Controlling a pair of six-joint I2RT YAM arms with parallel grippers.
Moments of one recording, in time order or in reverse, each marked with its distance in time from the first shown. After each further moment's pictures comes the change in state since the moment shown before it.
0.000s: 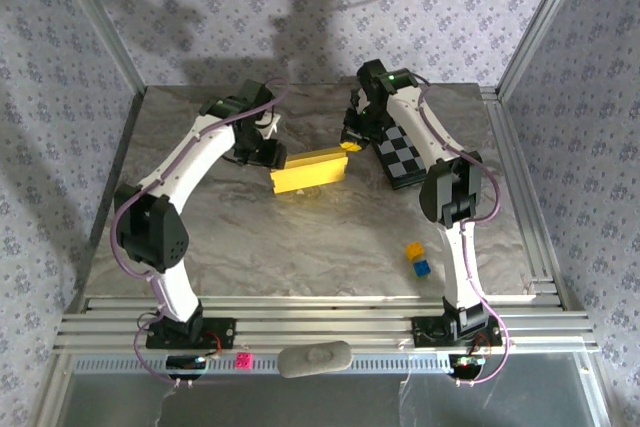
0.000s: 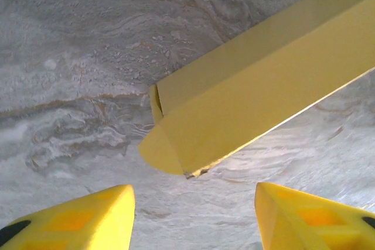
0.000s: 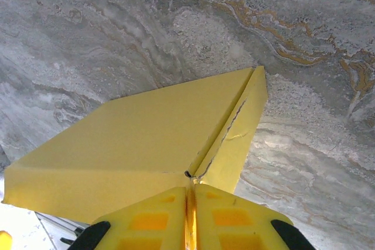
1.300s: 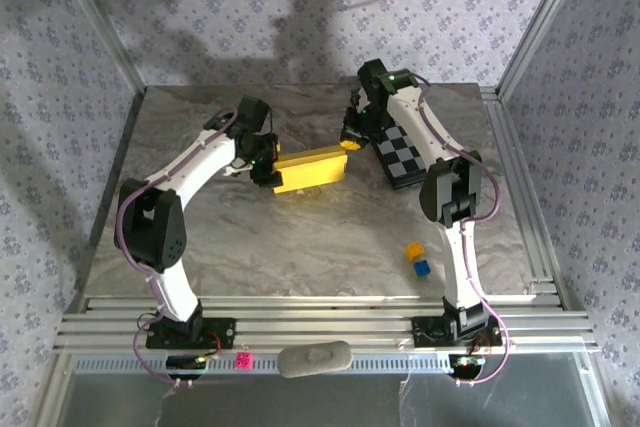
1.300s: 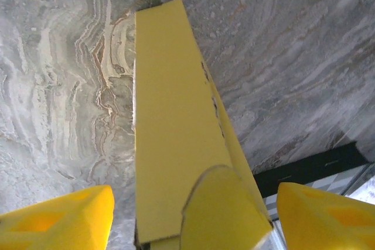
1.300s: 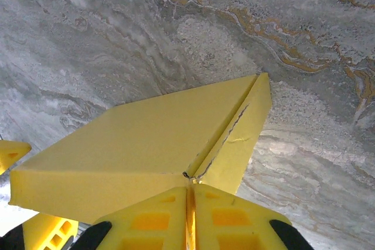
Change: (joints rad) left arm 0.041 -0.005 -0.259 0.366 0.143 -1.859; right arm -0.002 0.005 -0.005 0.025 -0.006 0.013
